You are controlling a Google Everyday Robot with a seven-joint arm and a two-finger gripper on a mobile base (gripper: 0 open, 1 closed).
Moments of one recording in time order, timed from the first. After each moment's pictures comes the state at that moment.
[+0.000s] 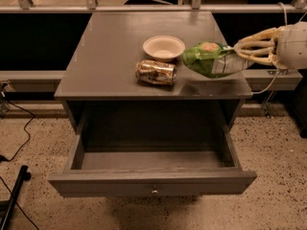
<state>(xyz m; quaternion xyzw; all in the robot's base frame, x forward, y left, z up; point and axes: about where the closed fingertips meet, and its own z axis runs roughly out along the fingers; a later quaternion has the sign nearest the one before) 0.585 -0.226 0.972 -0.66 0.46 0.01 0.59</state>
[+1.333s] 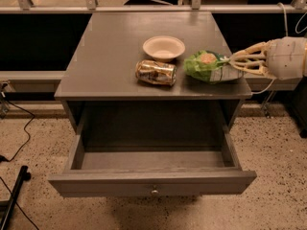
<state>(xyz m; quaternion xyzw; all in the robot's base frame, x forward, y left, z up) 0.610 -0.231 0.923 -0.68 0.48 -0.01 0.56</state>
